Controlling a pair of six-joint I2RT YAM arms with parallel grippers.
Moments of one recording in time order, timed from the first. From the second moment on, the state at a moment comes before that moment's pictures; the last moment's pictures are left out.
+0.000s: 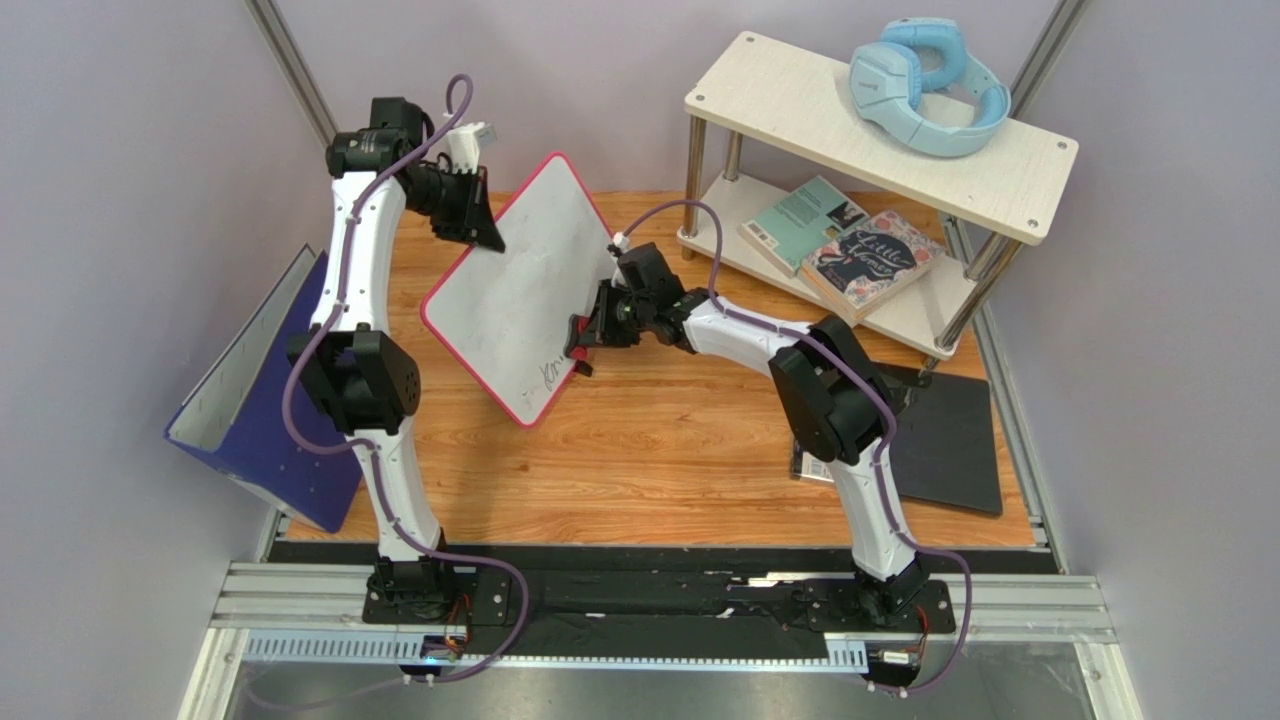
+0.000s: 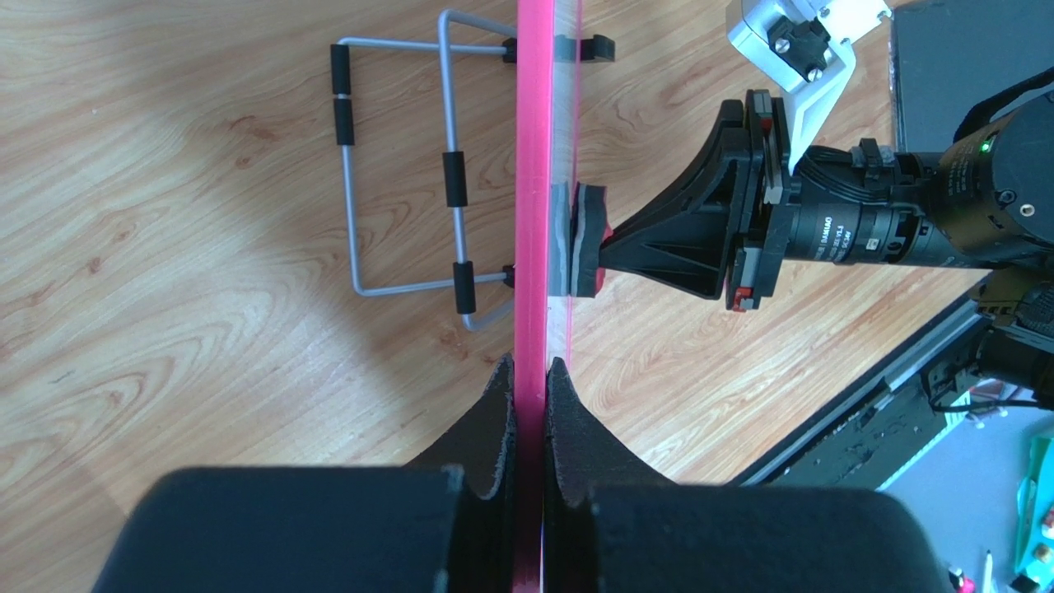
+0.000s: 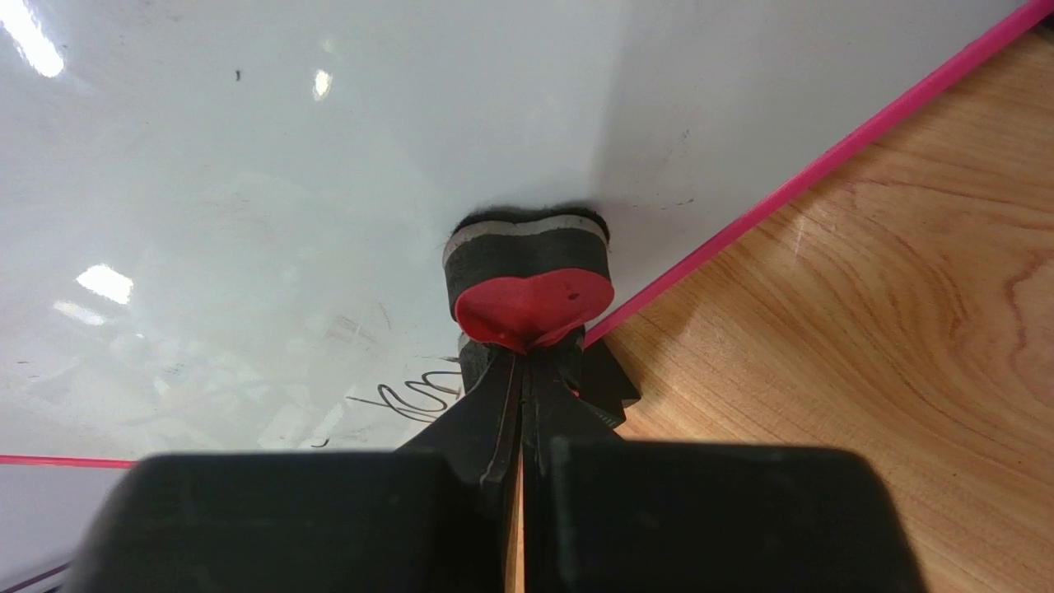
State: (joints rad) left arm 0.01 2.08 2.33 -1.34 0.60 0.23; right arm 0.70 2.19 1.62 -0.08 -0.32 0.73
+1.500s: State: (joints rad) left arm 0.00 2.08 2.33 -1.35 0.60 0.25; right arm 0.94 1.91 1.30 0.17 -0.46 0.70
